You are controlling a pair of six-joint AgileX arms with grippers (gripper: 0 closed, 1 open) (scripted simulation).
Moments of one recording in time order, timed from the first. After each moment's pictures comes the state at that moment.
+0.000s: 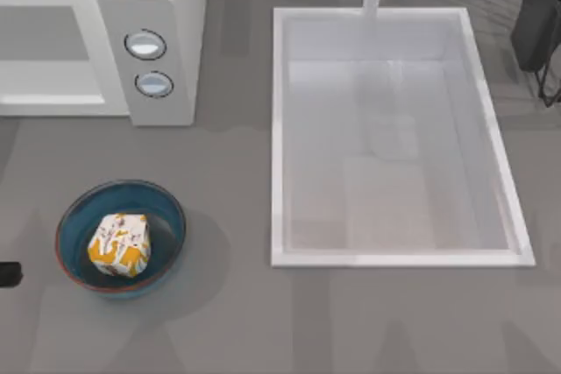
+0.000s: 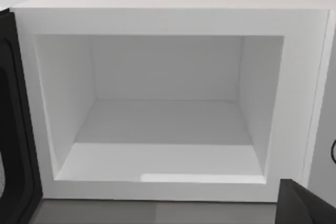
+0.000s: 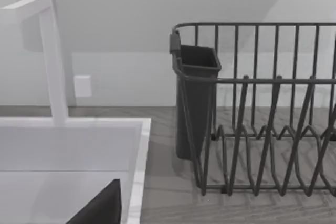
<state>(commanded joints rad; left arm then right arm) 0.12 0.08 -0.05 0.13 0.11 0.00 0.00 0.00 0.00 0.00 0.00 0.00</state>
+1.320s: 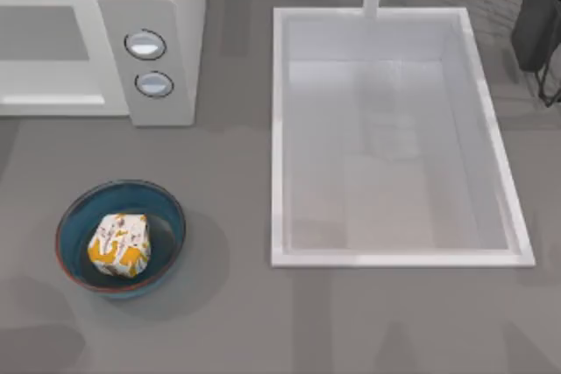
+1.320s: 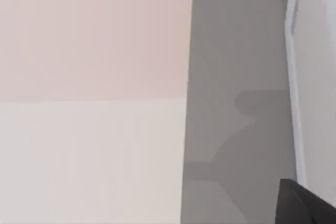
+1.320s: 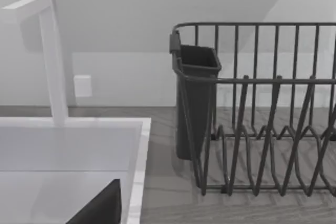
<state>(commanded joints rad) 0.91 1.31 1.00 -0.51 0.53 0.73 0.00 0.00 0.00 0.00 0.00 0.00</state>
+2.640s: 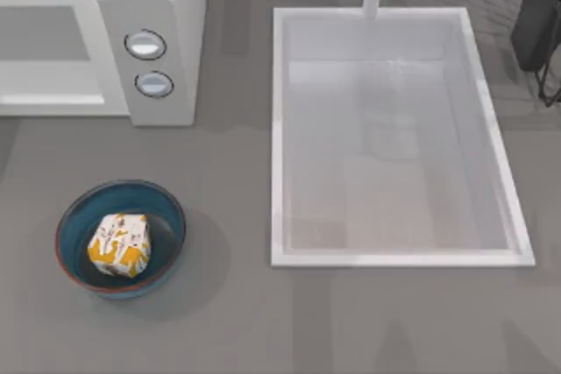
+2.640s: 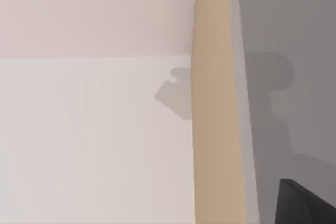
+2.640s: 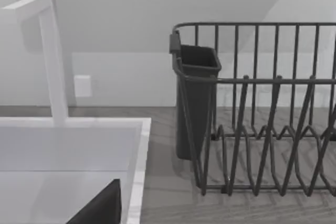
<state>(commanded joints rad) 1.05 1.84 1.22 -0.49 0.67 0.93 0.00 0.00 0.00 0.00 0.00 0.00</state>
